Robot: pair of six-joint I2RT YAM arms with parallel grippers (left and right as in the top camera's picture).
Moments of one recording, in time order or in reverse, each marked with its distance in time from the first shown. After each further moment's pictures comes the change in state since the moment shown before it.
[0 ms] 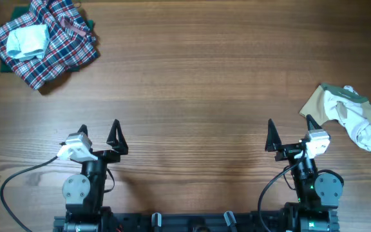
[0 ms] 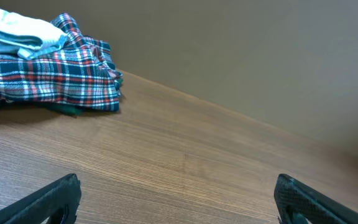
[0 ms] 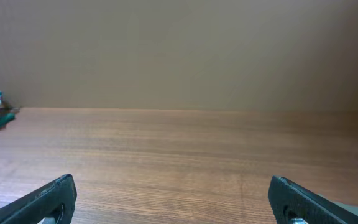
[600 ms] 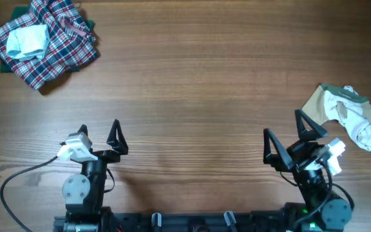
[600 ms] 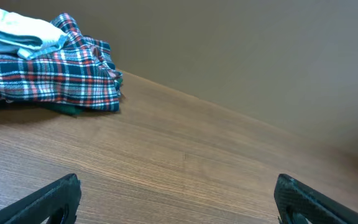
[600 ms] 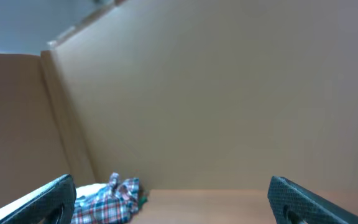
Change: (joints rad) left arm 0.000 0.000 0.000 0.000 0.000 0.000; right arm 0.000 0.003 0.021 0.428 -0.297 0.468
